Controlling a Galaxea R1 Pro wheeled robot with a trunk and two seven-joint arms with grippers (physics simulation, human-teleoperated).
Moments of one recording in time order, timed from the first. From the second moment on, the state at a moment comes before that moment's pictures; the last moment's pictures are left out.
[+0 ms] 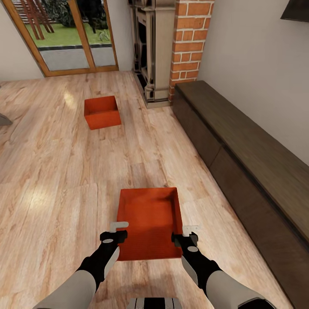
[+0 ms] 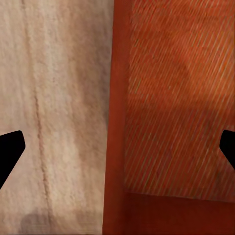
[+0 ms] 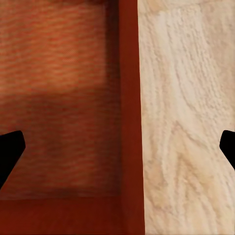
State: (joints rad) left arm -0.66 -0.13 -0.03 -0.46 0.01 0.13 0.28; right arm -0.69 0.16 0.20 -0.28 -0.09 -0.08 -0.25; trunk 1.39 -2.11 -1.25
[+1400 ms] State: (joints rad) left arm -0.66 -0.13 -0.02 -0.46 0.01 0.13 0.28; right arm -0.69 0.13 0.20 -0.28 -0.03 -0.09 -0.24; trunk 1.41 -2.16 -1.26
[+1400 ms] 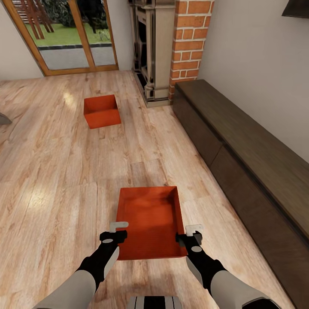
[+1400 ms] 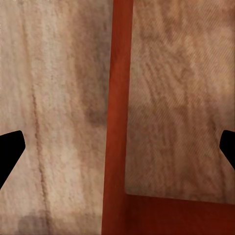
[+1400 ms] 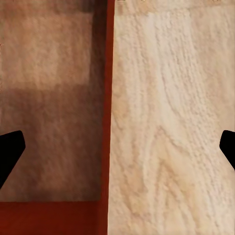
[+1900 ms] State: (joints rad) left arm -0.66 -0.13 -0.02 -0.46 0.01 0.13 0.28; right arm -0.69 0.13 0.20 -0.28 -0.04 -0.12 -0.24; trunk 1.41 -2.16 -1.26
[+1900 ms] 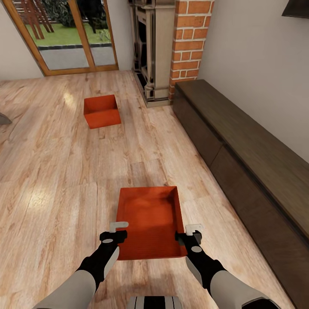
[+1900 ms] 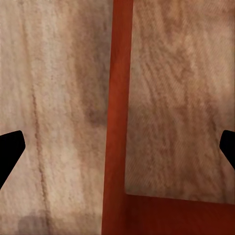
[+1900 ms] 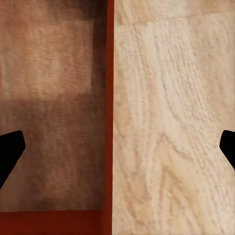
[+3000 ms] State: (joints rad) left arm -0.66 -0.11 -0.03 -0.45 0.00 0.12 0.28; right arm -0.69 0.13 0.20 -0.28 -0.04 -0.12 -0.24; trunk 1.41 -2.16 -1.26
